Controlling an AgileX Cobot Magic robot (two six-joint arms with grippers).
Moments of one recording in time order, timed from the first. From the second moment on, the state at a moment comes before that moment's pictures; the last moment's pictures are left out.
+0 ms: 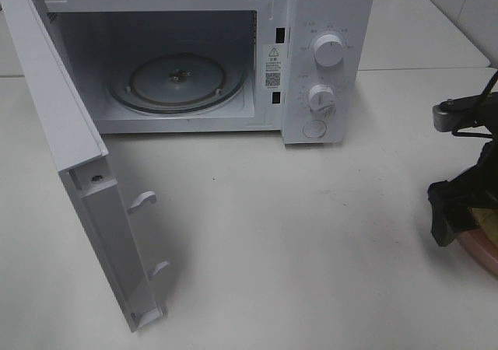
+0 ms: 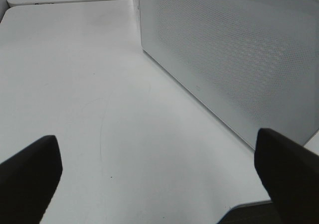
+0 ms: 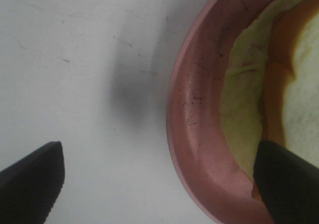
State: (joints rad) left arm -0.05 -0.01 -0.50 -0.10 1.05 0.07; right arm 0.13 1.54 -0.75 -0.12 0.70 0.02
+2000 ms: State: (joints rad) left arm -0.05 -0.01 -0.50 -0.10 1.05 0.07; right arm 0.13 1.78 -0.77 -0.24 0.56 0.17
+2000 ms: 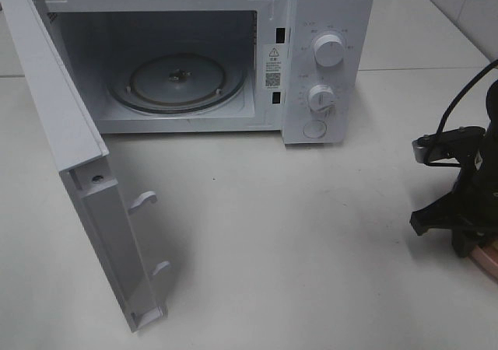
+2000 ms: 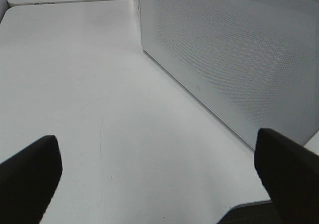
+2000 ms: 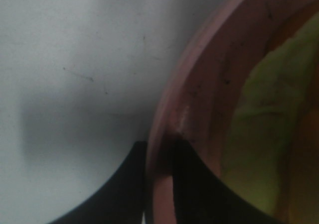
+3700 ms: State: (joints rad) left arm -0.05 -0.01 -0.50 -0.10 1.05 0.07; right arm 0.28 1.66 -0.78 -0.46 0.81 0.36
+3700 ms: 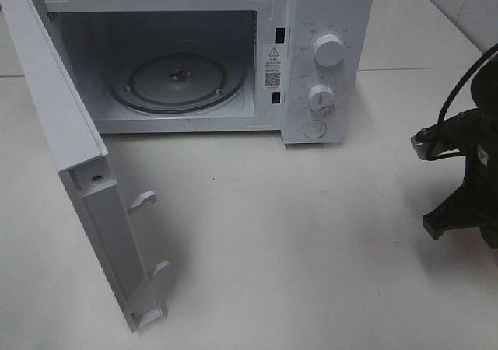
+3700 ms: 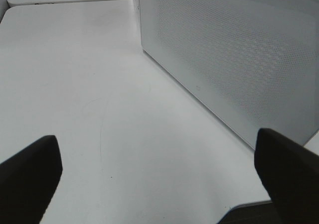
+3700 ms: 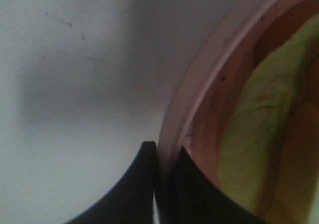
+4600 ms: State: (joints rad) left arm -0.05 -0.01 -0.50 -0.10 1.05 0.07; right arm 0.38 1.51 -0.78 -0.47 0.94 0.36
